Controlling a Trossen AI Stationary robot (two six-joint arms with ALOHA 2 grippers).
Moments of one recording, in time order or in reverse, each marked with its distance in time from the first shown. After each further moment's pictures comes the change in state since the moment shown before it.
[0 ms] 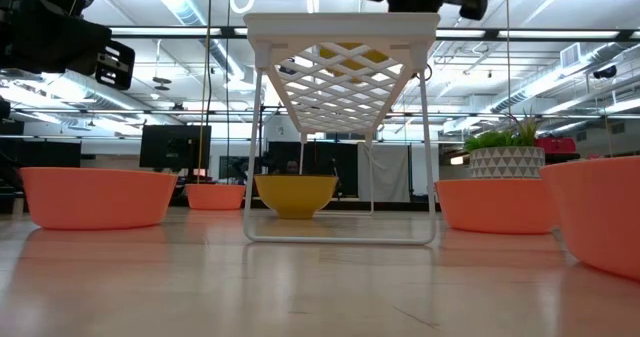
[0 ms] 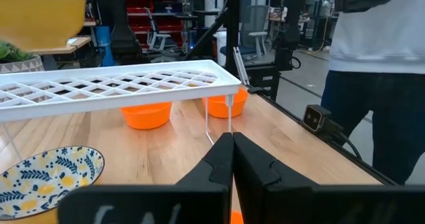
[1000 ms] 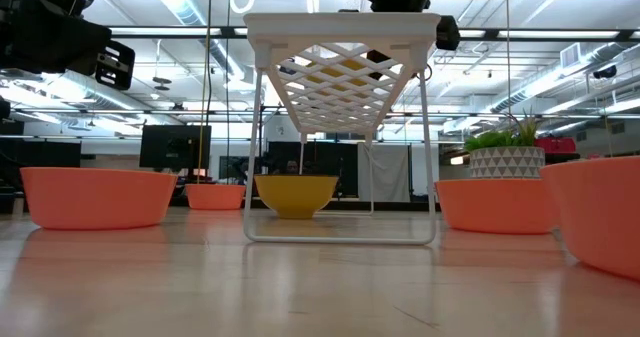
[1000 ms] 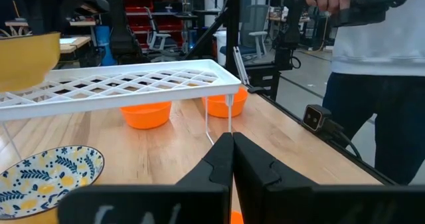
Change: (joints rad) left arm 0.000 0.000 0.000 -0.001 0.000 0.000; right arm -0.077 0.106 0.000 0.066 -0.046 0.042
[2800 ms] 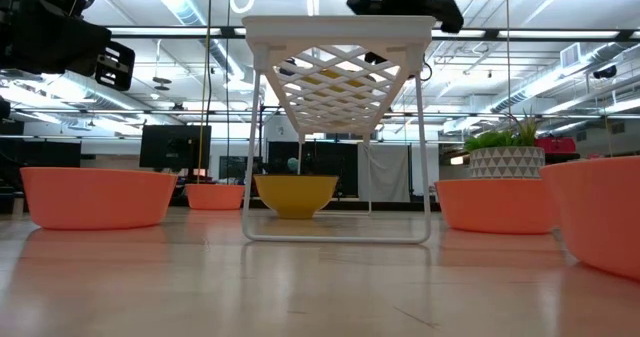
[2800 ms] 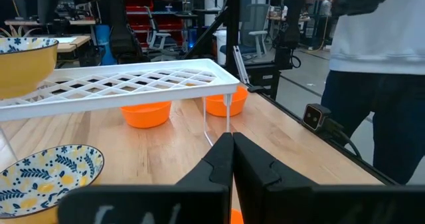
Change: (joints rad) left arm 0.000 0.000 0.000 -0.003 0.000 0.000; right arm 0.002 -0.082 0.000 0.014 0.037 0.131
